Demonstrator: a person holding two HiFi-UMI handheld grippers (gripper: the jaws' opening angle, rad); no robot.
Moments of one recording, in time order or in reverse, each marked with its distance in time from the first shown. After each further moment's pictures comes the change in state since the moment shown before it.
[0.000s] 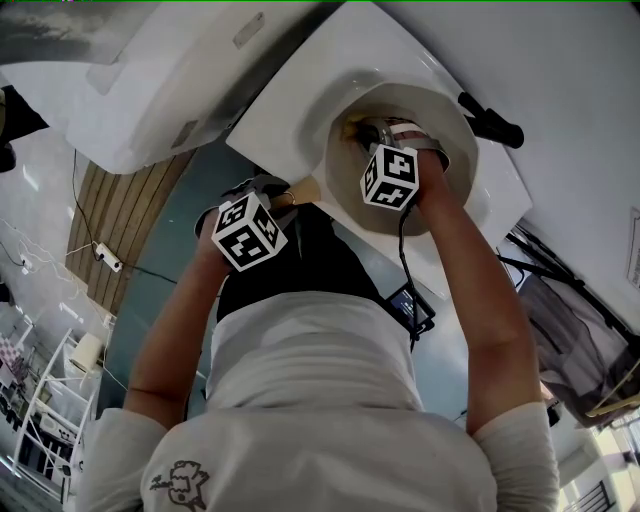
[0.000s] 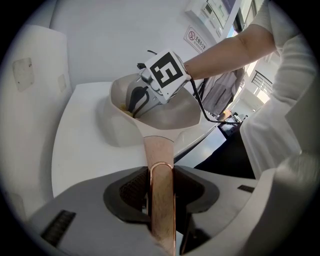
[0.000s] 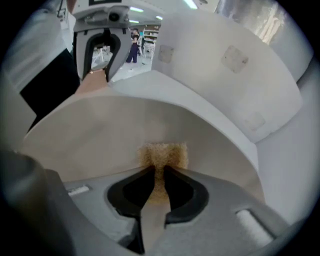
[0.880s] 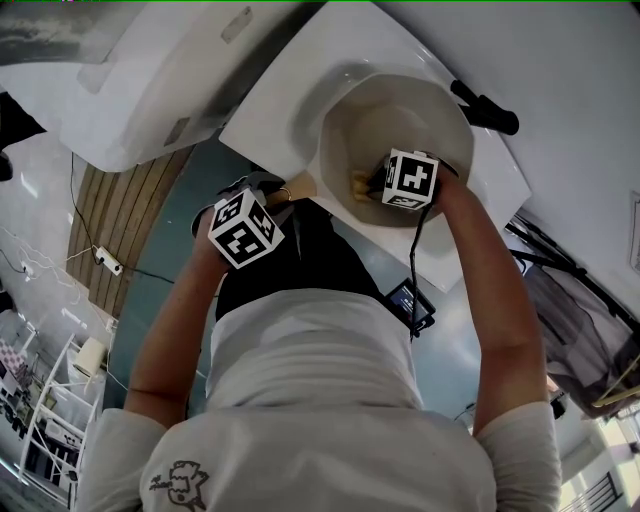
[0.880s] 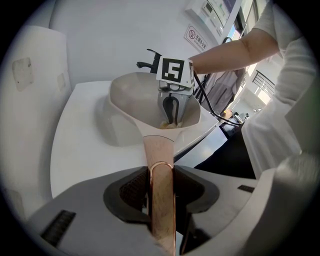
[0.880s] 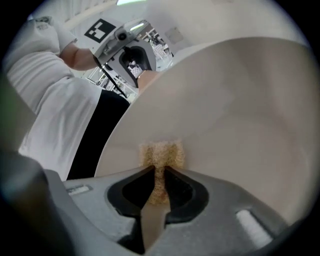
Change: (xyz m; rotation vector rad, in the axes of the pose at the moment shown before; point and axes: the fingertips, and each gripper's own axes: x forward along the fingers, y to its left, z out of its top) left arm 0.003 -0.005 -0.002 -0.006 0.009 0.005; right arm -0.051 0.135 -0.035 0.278 0.042 0.801
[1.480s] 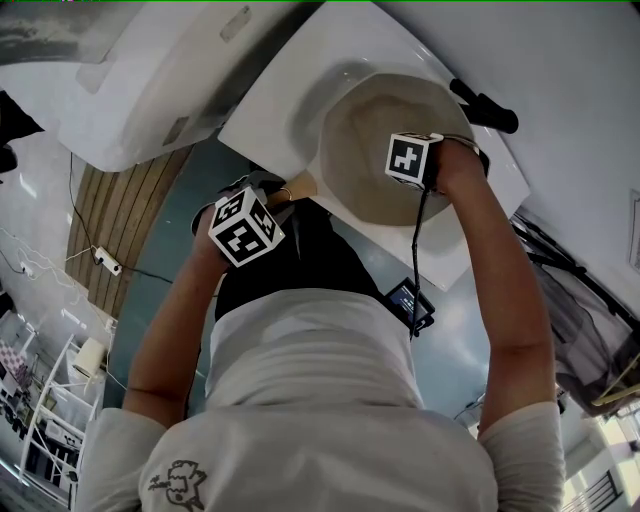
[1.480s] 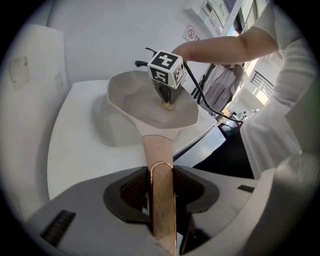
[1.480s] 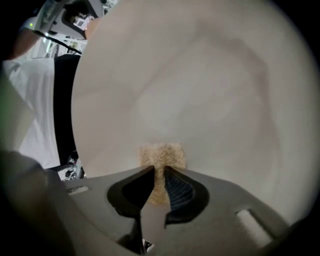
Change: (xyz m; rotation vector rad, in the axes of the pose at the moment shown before) left arm 0.002 -0.002 0.000 0.005 0.007 -0.023; right arm -0.058 -0.045 -0.109 0.234 0.633 -0.207
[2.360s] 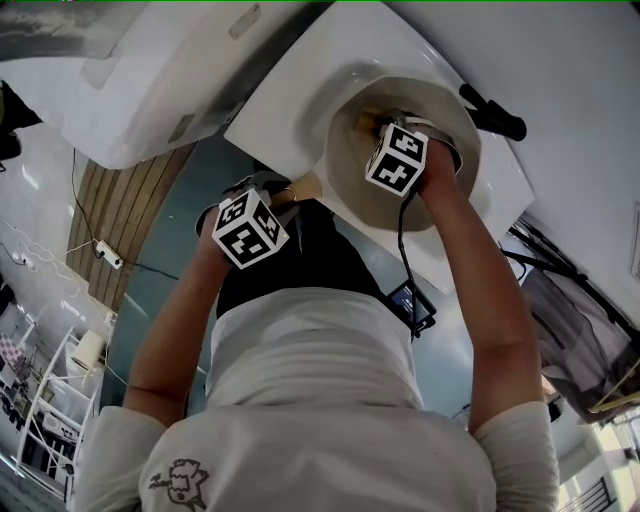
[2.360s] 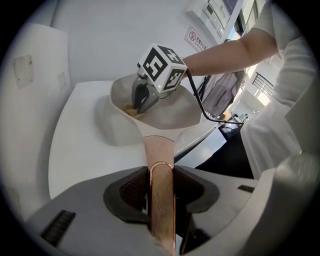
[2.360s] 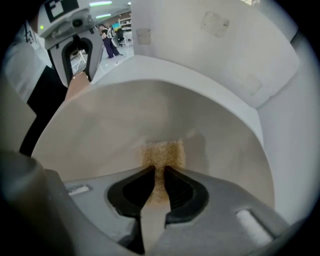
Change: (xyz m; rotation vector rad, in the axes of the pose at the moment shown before) left arm -0.001 0.001 0.001 -0.017 -0.022 0.013; right arm -0.083 -0.050 0.131 -0.023 -0.622 -0.478
